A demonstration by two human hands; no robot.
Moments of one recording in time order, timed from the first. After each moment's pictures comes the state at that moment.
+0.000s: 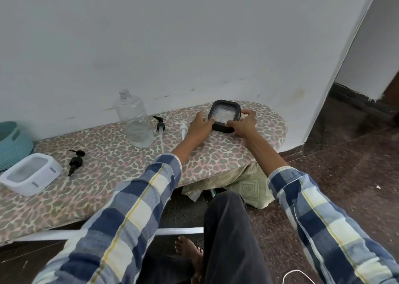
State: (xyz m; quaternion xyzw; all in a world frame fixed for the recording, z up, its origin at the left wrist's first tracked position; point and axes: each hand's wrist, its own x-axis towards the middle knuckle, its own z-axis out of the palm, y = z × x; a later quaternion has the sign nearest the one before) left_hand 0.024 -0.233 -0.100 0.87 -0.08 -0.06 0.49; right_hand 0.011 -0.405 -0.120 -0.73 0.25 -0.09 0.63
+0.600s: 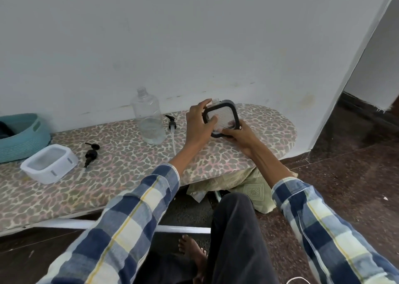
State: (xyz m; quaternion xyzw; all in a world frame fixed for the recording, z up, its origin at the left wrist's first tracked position) left_hand -0.002 -0.197 -0.090 0.83 -0.15 0.15 0.51; right_hand -0.017 -0.369 -0.122 -0.65 0.11 0.01 0.75
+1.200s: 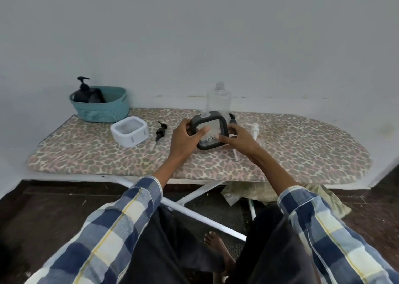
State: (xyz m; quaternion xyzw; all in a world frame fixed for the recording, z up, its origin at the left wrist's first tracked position) left_hand -0.083 0.026 -0.099 0.79 0.01 0.21 0.57; right_hand -0.035 -0.184 -0.095 -0.81 -0.15 0.07 0.57
